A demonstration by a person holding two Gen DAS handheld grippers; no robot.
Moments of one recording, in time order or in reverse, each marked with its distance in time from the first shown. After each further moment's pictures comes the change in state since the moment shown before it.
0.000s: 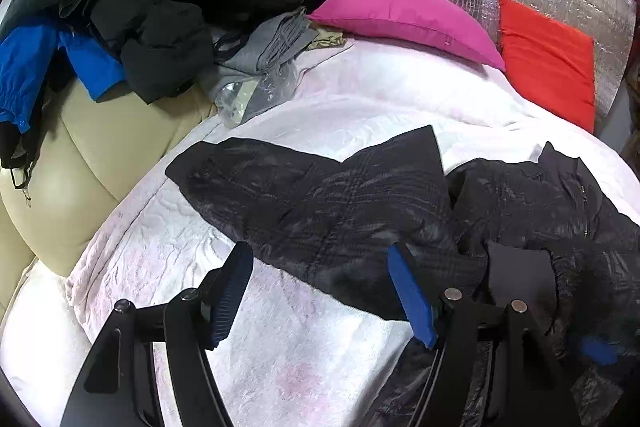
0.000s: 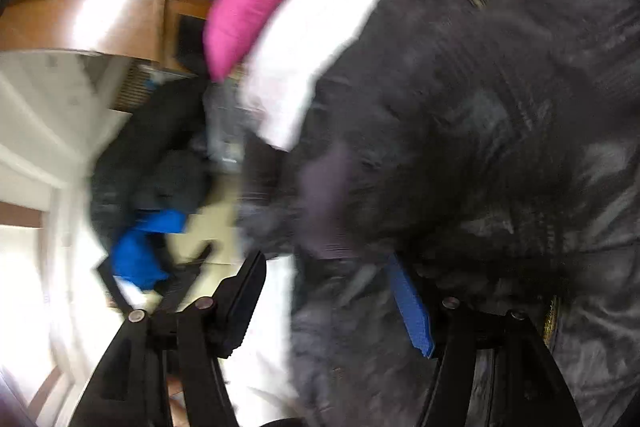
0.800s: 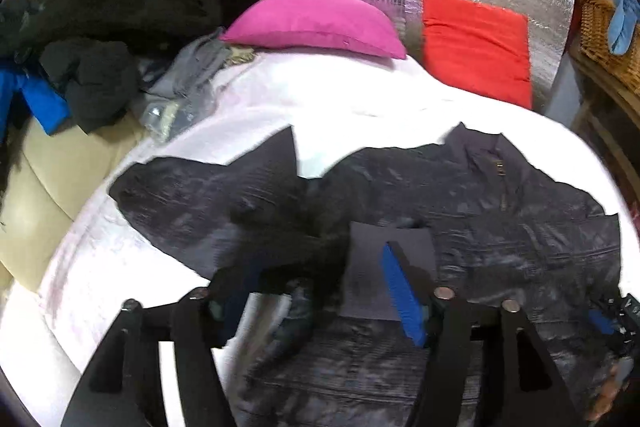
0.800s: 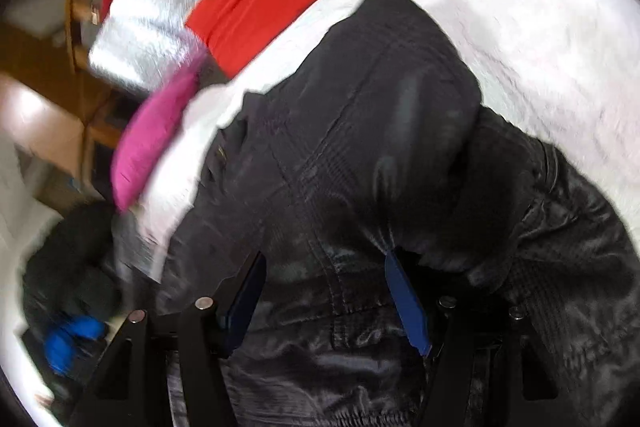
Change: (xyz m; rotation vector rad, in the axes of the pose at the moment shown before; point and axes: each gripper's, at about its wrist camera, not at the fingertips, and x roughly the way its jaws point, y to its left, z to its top) left arm -0.044 -0.087 -0.019 0.112 -0.035 -0.127; right arm -0.146 -0.101 0.003 0.092 -0.397 -0.461
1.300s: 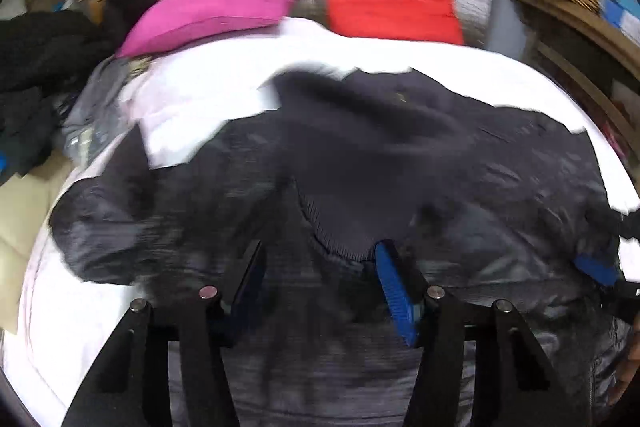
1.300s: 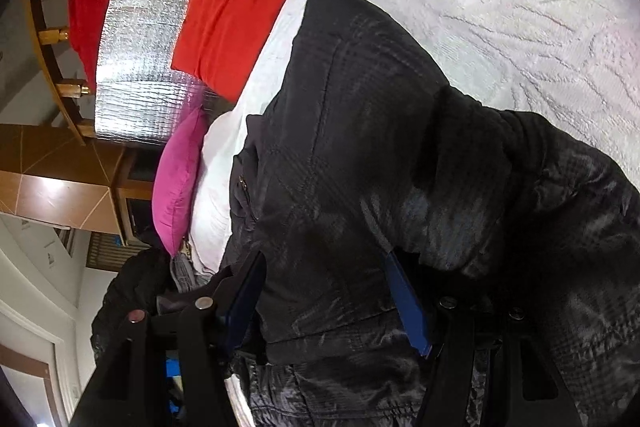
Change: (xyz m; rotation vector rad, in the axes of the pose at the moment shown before) left arm 0.016 -0.113 -0.033 0.188 0.048 -0.109; right arm -0.002 -0.041 0.013 0.310 0.051 0.215
